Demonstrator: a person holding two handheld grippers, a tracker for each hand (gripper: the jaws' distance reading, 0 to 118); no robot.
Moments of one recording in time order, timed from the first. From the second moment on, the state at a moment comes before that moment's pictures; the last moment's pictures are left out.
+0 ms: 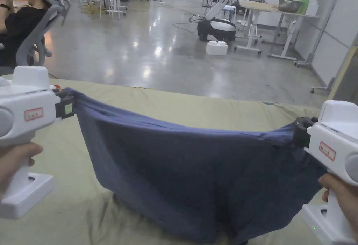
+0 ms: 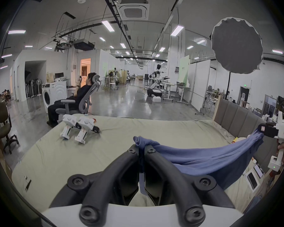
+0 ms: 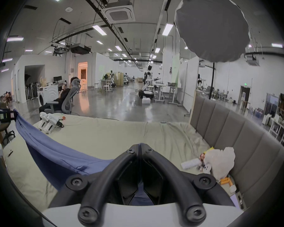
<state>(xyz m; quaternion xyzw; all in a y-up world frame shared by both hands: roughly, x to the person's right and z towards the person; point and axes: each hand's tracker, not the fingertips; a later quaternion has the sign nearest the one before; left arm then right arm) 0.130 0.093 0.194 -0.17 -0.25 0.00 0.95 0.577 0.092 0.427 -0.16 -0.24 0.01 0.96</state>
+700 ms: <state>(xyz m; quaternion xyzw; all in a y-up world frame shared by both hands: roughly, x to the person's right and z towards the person) 0.168 0.201 0.085 -0.12 -0.20 -0.02 0.97 0.594 0.222 0.302 -0.08 -0.26 0.06 0.96</state>
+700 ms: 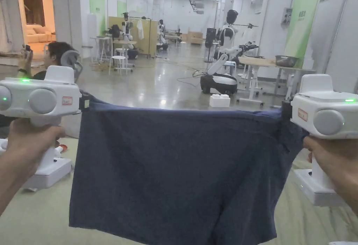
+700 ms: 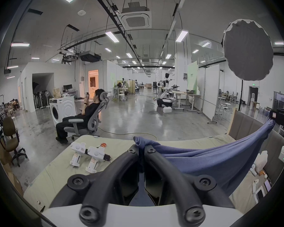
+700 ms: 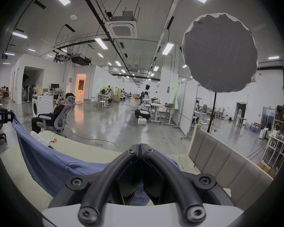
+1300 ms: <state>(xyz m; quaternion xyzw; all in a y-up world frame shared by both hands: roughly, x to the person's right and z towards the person) 0.157 0.105 0.126 -0.17 -0.21 -0.01 0.96 0.573 0.155 0.328 -0.11 -0.26 0.11 0.95</state>
